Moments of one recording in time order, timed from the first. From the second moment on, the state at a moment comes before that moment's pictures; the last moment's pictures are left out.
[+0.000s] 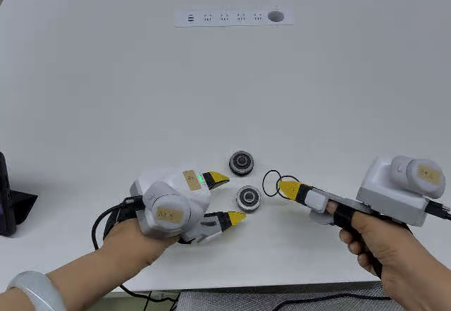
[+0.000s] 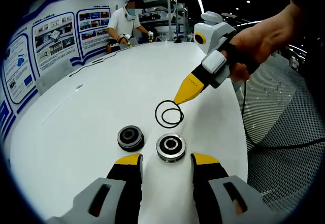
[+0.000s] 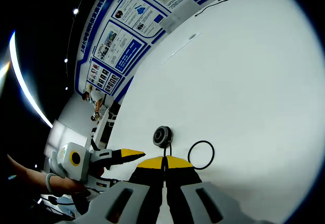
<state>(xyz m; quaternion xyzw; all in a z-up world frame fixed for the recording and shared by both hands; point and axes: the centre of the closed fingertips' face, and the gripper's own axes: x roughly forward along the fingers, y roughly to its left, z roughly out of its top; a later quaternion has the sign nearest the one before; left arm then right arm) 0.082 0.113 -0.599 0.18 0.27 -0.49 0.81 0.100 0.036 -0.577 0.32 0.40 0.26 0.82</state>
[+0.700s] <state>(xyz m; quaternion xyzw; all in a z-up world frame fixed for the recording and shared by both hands) 0.084 0.116 -0.601 0.18 0.28 -0.49 0.81 0.100 0.016 -0.598 0.29 0.41 0.22 0.83</state>
